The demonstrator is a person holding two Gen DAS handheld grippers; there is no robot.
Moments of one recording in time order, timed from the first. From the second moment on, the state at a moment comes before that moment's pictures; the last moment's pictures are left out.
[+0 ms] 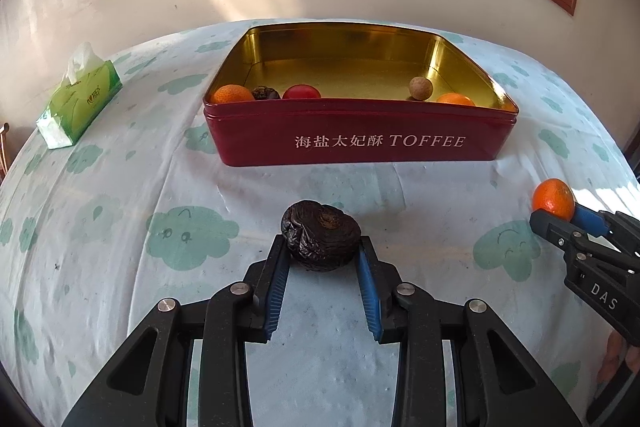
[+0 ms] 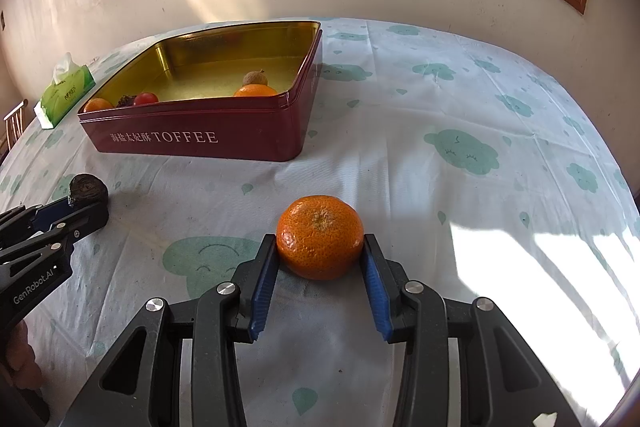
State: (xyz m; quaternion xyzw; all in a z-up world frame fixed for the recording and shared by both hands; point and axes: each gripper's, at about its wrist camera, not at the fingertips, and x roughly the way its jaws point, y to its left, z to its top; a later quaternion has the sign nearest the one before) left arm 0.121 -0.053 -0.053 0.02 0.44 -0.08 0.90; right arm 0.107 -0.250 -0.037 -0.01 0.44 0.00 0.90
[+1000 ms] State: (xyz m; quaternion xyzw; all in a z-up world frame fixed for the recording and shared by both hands) left arm 0.118 -0.030 -0.033 0.00 0.43 -0.07 0.90; right arm 0.099 -0.239 -0.014 0.00 0.43 0.02 0.90
